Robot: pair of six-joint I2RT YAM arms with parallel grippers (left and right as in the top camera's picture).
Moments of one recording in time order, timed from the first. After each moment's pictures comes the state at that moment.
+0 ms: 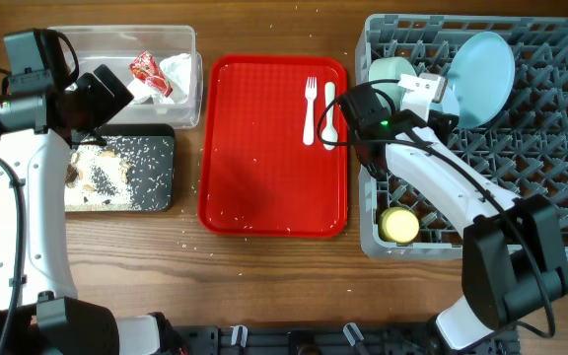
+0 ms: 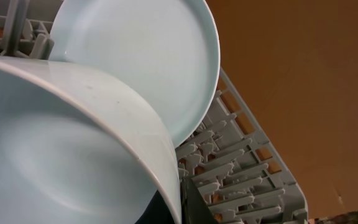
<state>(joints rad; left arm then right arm) 0.20 1.54 1.49 -0.99 -0.01 -0.52 0.41 1.77 1.18 -0.79 1.25 0.61</state>
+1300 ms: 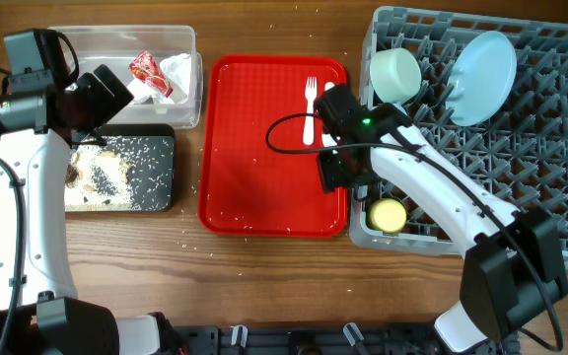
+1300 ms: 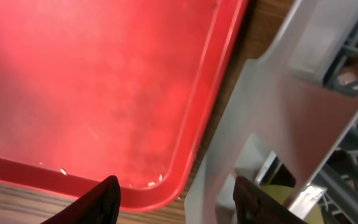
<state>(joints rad) 0.20 1.54 1.49 -0.99 -0.01 -0.52 0.52 1.75 1.31 -1.04 0.01 0.32</state>
